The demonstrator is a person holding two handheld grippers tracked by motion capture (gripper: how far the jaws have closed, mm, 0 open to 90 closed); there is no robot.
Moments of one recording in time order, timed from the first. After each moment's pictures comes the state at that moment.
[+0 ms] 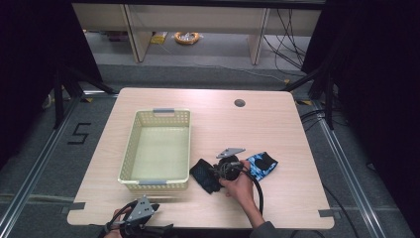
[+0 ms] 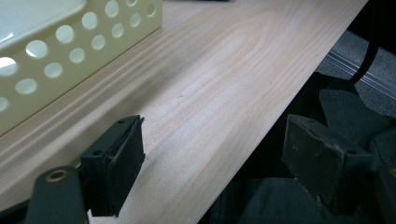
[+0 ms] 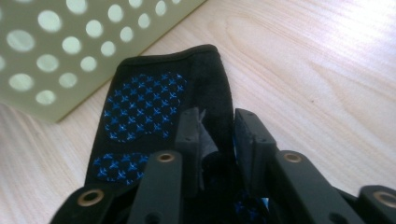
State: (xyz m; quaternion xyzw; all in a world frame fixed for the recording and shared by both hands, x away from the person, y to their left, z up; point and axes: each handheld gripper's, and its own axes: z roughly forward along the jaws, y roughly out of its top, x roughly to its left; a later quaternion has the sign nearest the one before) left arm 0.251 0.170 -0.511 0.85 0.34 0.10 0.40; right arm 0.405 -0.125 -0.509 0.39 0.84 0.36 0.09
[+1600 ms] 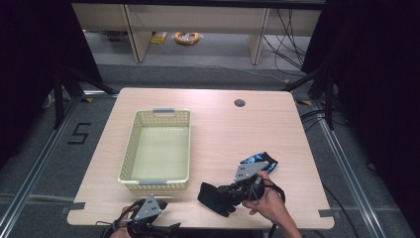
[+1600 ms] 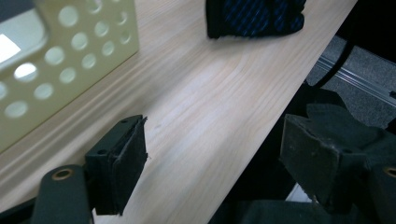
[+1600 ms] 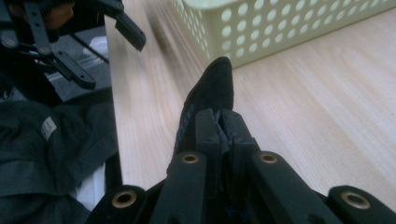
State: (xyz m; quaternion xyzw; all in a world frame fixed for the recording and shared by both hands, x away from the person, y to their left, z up) left arm 0.257 0.148 -0.509 0.84 0.31 0.09 0.43; right arm 0.344 -0.171 -0.463 0.18 0.89 0.42 0.01
